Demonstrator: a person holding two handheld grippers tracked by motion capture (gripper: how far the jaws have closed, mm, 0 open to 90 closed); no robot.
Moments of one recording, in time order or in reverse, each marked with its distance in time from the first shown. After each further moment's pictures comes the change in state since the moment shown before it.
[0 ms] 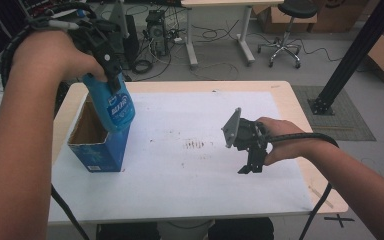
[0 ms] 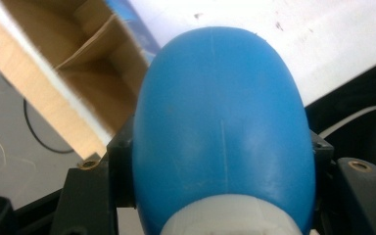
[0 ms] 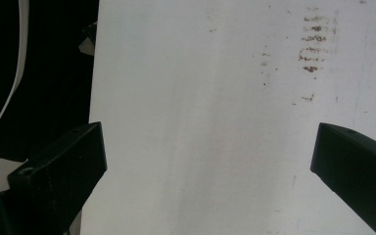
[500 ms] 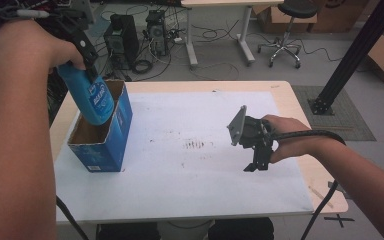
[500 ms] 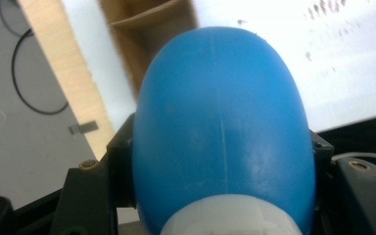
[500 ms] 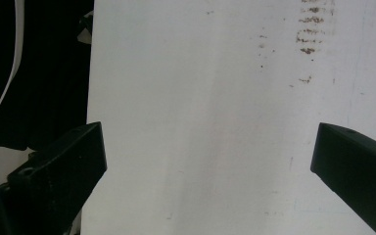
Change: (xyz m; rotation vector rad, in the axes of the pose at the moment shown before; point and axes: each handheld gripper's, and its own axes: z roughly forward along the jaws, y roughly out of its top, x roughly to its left) left arm 0.052 -0.017 -0.007 -0.017 0.001 -0.313; right arm -0.002 -0.011 -0.008 0.025 -0.005 0.012
